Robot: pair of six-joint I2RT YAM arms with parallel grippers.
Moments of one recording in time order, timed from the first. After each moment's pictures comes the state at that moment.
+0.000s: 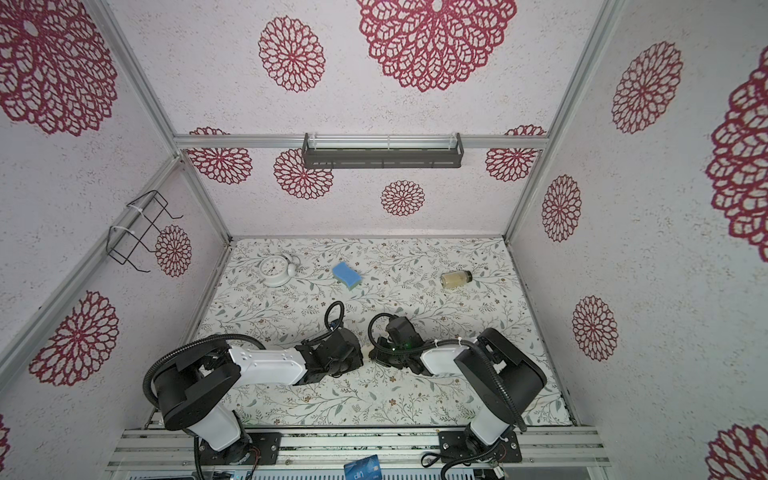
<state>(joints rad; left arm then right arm) -0.92 1.68 0.70 0.07 -0.12 -1.13 0.68 1.63 0.59 0.21 -0.32 0.94</state>
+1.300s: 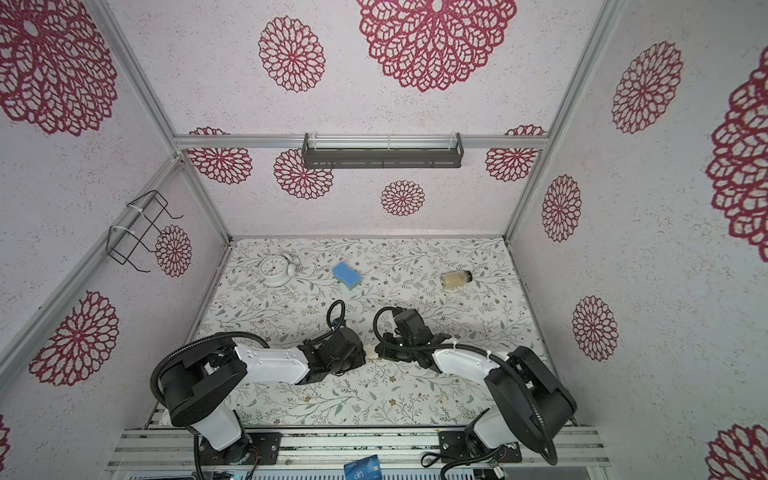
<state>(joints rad) -0.92 1.71 0.70 0.13 -0.12 -1.13 0.67 1.48 0.62 -0.01 -0.34 0.79</state>
